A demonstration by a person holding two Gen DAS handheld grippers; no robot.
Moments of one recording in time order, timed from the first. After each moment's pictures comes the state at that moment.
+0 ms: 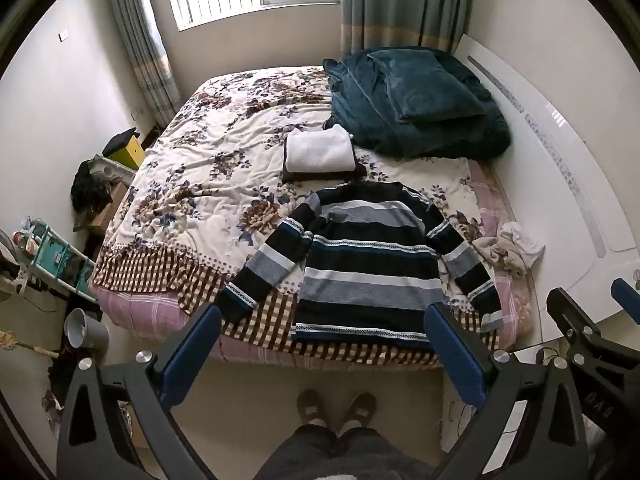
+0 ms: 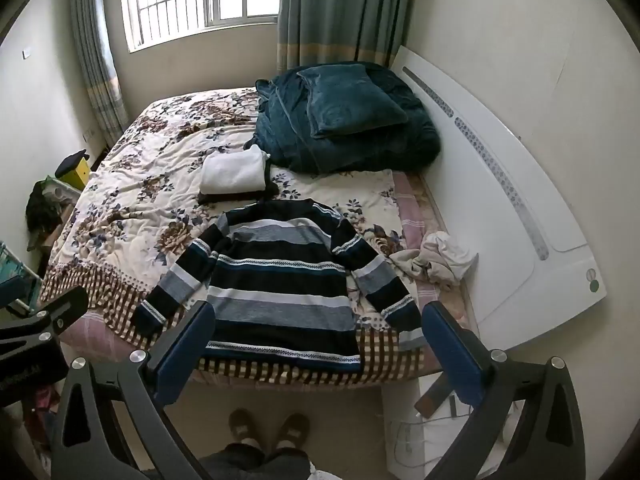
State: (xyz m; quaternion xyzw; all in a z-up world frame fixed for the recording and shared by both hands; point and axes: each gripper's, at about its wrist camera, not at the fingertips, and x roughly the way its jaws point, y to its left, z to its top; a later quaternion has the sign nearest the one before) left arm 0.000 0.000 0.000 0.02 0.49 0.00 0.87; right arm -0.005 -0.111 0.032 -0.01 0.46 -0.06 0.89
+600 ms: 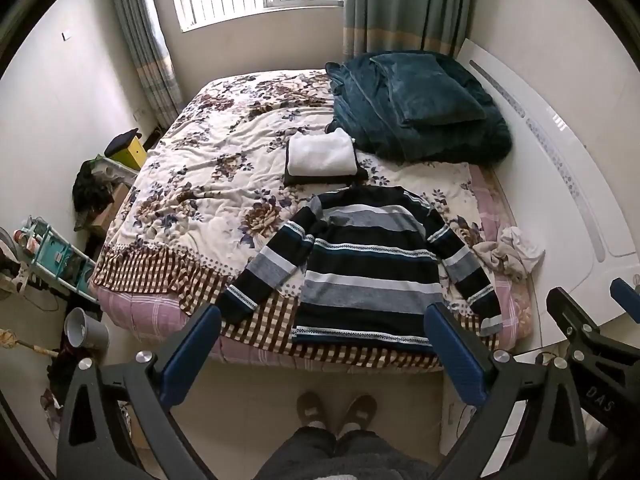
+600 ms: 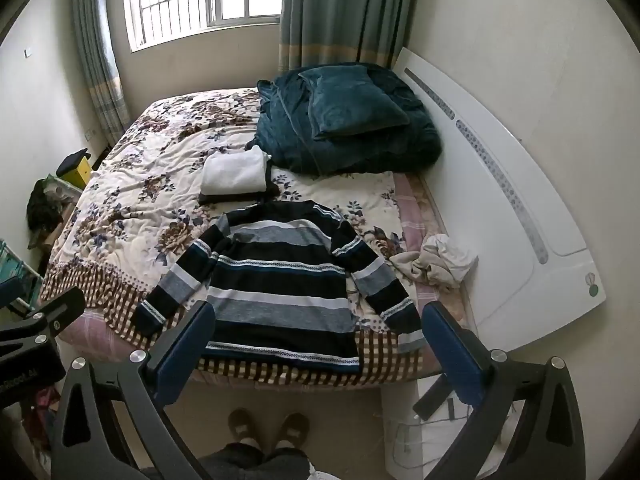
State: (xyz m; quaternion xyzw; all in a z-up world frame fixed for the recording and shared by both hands) left arm 0.000 0.000 0.000 0.01 0.49 0.00 0.87; right arm -0.004 -0.111 0.034 -0.01 0.46 -0.06 0.89
